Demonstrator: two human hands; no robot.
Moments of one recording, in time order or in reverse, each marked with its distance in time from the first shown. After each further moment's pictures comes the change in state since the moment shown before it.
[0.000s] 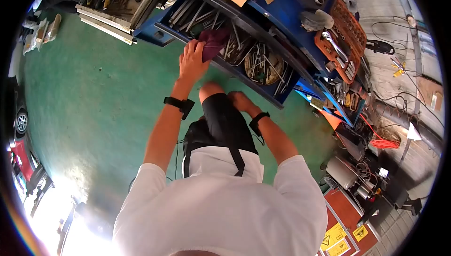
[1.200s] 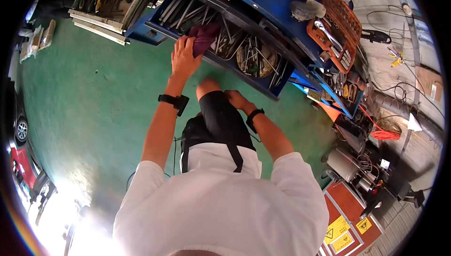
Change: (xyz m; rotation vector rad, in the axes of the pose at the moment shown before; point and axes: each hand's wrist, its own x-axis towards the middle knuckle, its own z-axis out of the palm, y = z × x) left_hand 0.000 0.004 0.011 -0.009 0.115 0.035; right_hand -0.018 0.024 0.025 0.102 0.172 0.168
